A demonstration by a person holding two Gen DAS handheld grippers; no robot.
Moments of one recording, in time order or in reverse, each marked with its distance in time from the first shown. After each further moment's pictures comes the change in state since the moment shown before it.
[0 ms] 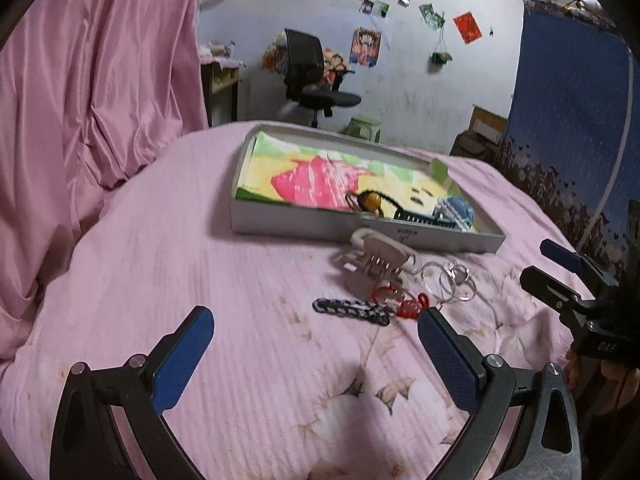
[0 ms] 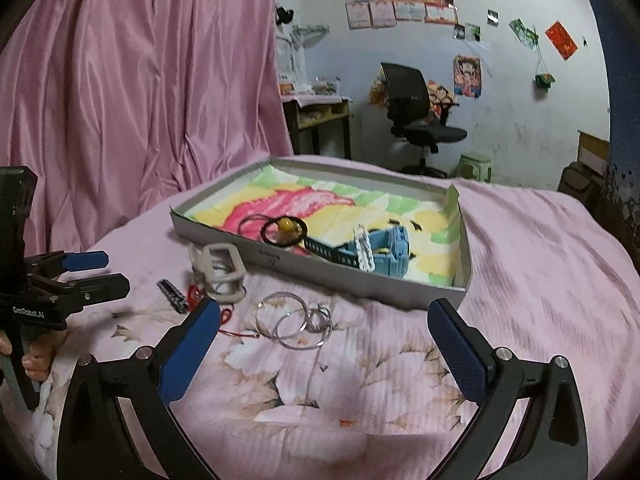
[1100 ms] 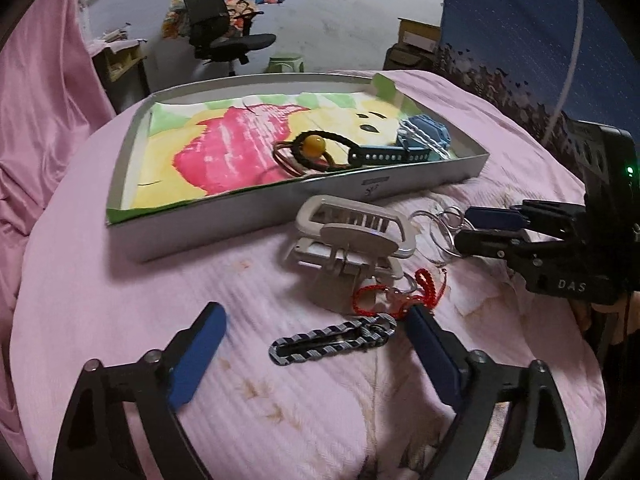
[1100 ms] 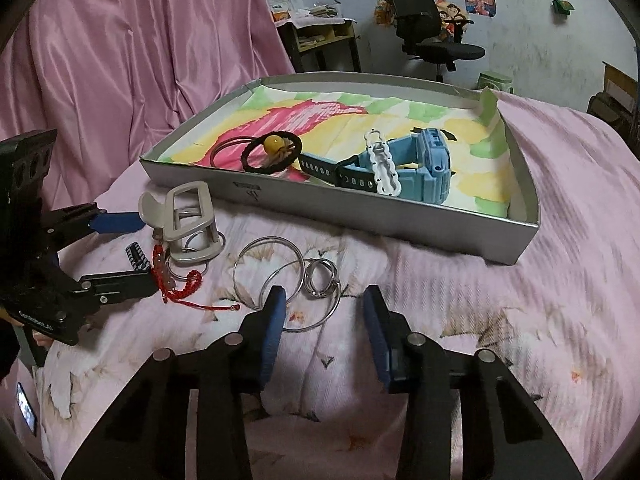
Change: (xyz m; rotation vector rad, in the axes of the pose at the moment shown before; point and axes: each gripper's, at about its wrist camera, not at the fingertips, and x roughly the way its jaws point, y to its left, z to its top) left arm 0.070 -0.021 0.028 0.294 0.226 -0.177; right arm 0.076 -0.007 -0.017 0.089 0.281 0.095
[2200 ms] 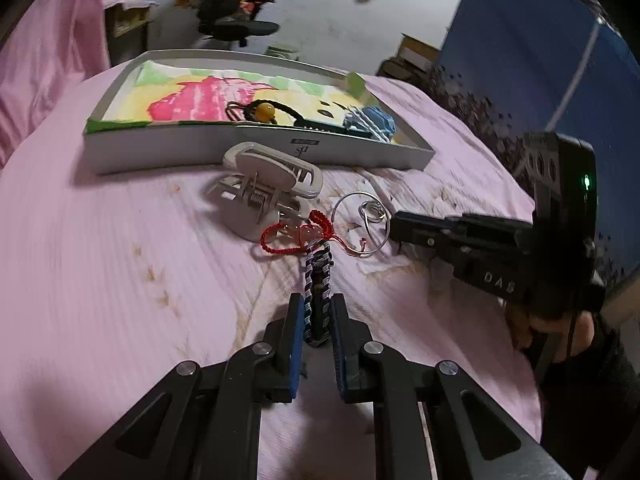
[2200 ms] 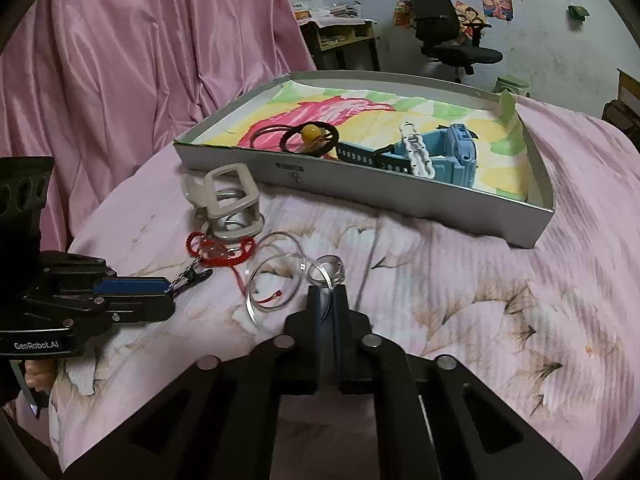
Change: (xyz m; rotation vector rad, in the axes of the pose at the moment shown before) left arm -0.019 -0.036 -0.038 -0.196 -0.007 -0.139; right arm -0.012 0.012 -0.015 -0.040 0.001 0.057
